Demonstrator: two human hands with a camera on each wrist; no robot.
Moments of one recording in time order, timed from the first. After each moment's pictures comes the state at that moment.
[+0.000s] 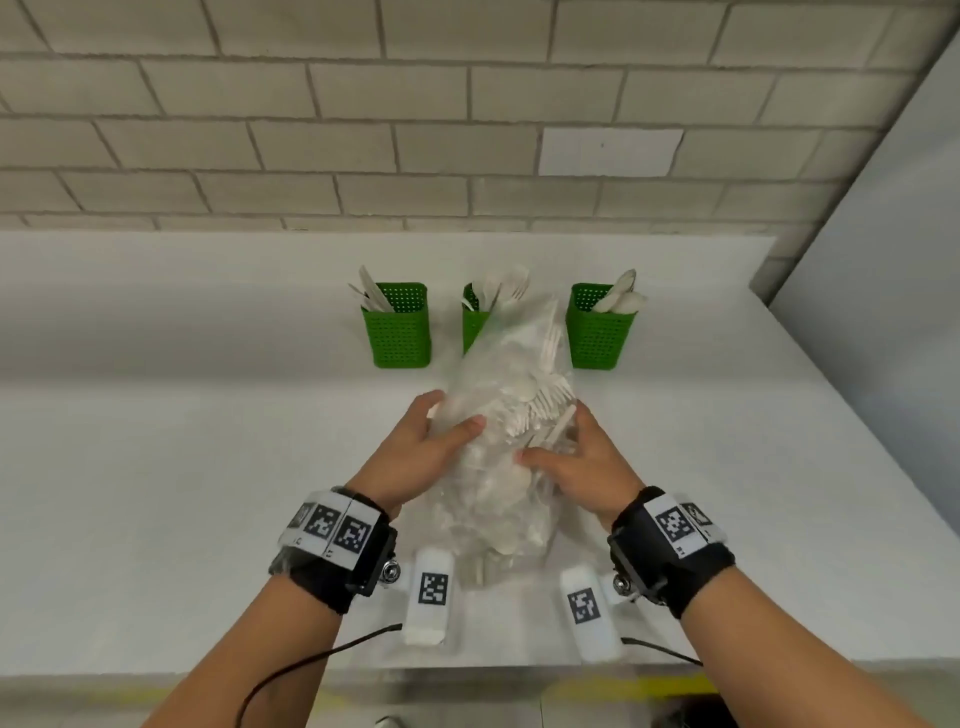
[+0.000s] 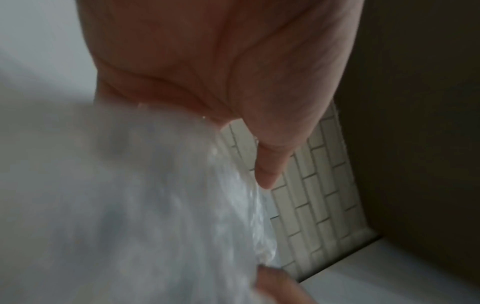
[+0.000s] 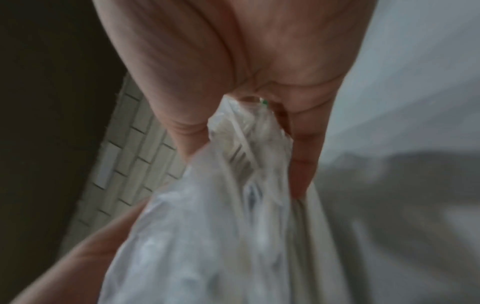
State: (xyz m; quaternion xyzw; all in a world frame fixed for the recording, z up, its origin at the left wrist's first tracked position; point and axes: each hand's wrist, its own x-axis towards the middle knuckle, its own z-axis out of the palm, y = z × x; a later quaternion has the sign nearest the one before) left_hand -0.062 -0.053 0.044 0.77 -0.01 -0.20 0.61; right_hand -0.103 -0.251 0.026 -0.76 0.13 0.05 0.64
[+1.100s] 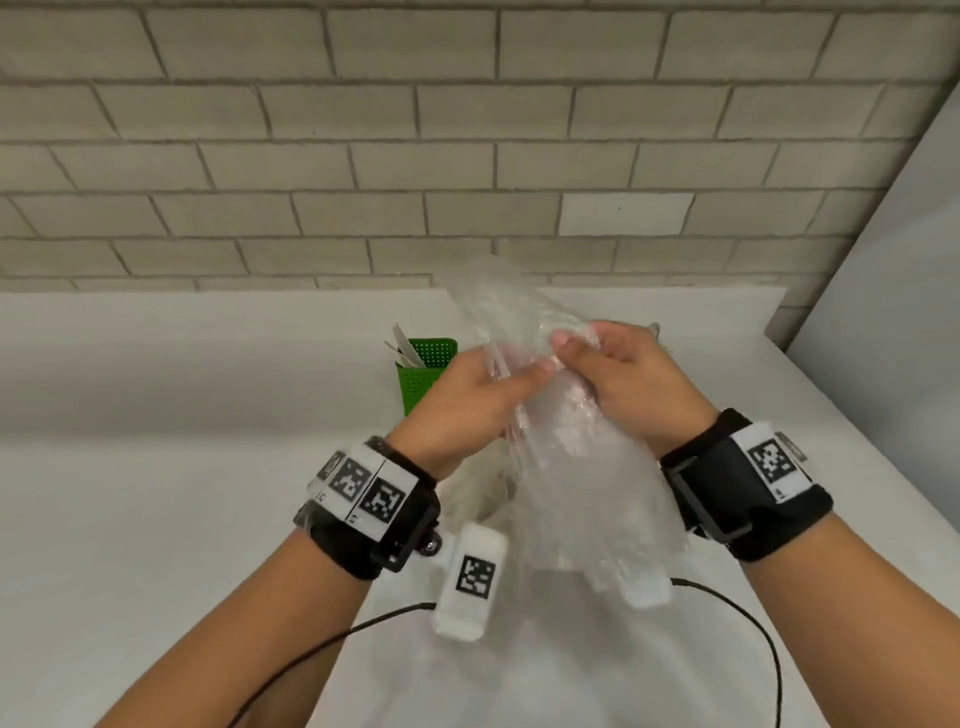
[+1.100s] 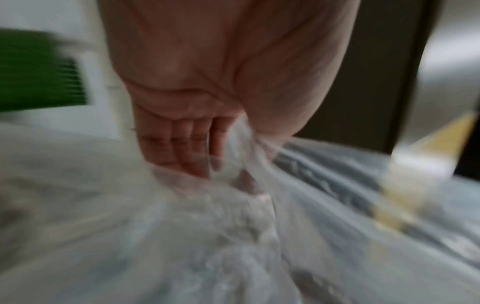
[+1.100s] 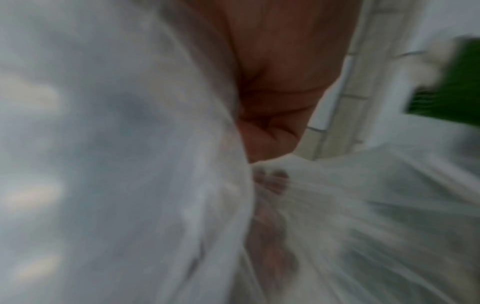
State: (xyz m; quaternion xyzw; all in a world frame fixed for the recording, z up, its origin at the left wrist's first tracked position) left_hand -0.038 -0.062 0.153 0.72 -0.19 -0.14 0.65; right_hand -0.069 -0.222 0.171 -0.79 -0.03 -0.07 0.61
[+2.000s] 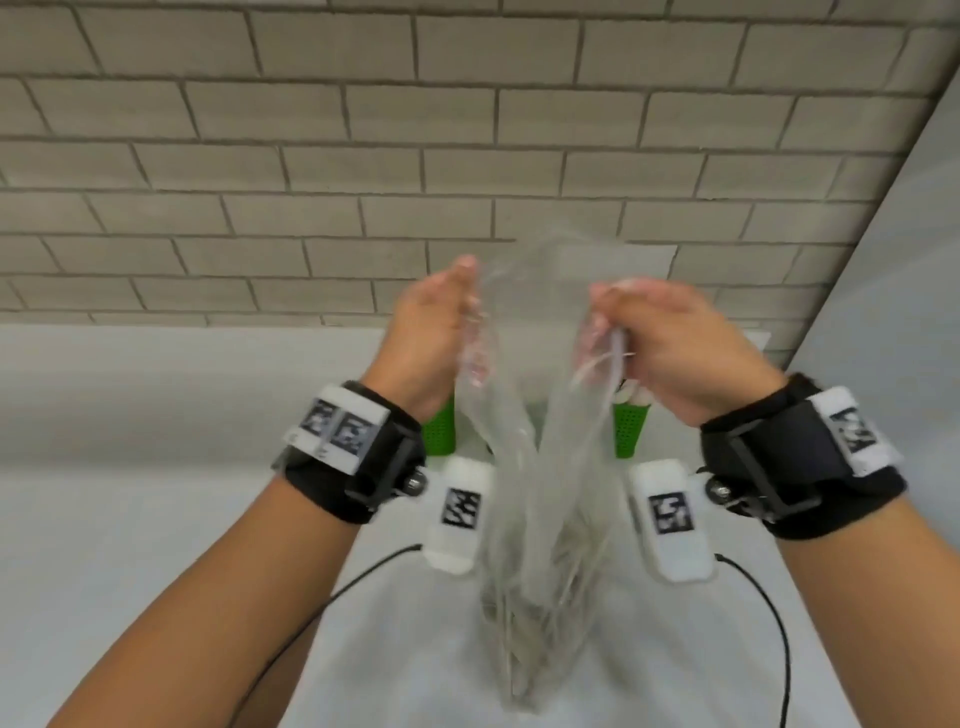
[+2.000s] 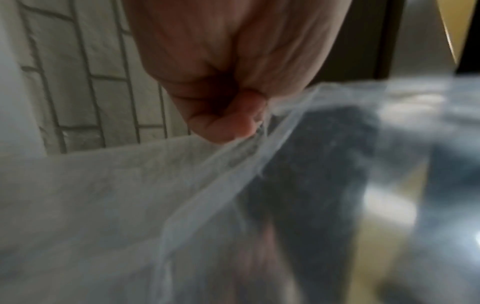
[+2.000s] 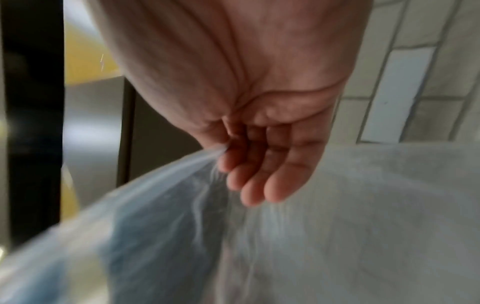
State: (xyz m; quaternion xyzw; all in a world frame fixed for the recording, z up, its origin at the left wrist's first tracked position) left_hand -0.015 -0.056 0.222 0.62 -0.18 0.00 0.76; right_hand -0.072 -0.248 0.239 -0.70 -0.08 -0.09 0.70
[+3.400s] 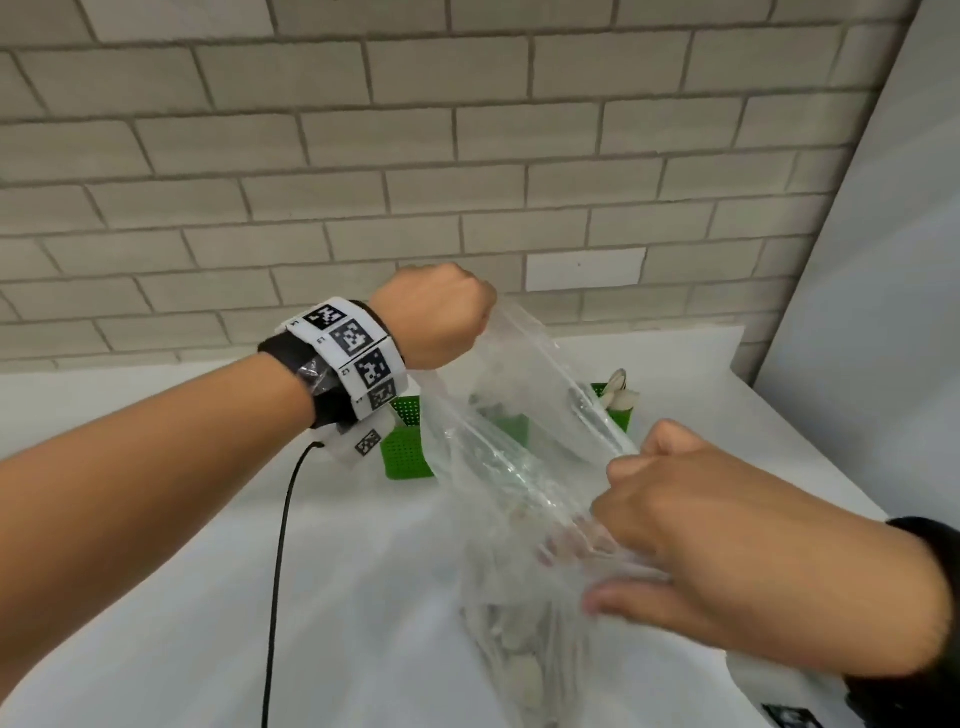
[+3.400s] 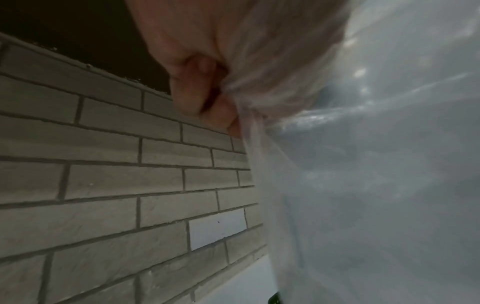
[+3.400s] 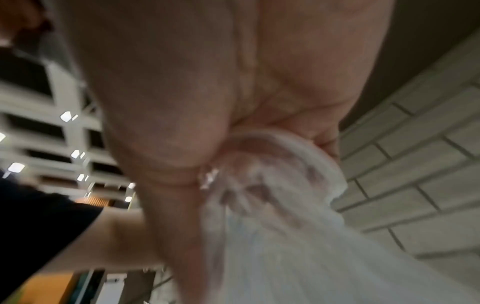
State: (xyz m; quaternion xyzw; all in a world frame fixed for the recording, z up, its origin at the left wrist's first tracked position) left_hand 0.040 -0.077 0.261 0.90 -0.39 0.18 -0.04; right_hand -0.181 -0.244 0.242 -0.96 -0.29 -0.02 0.01
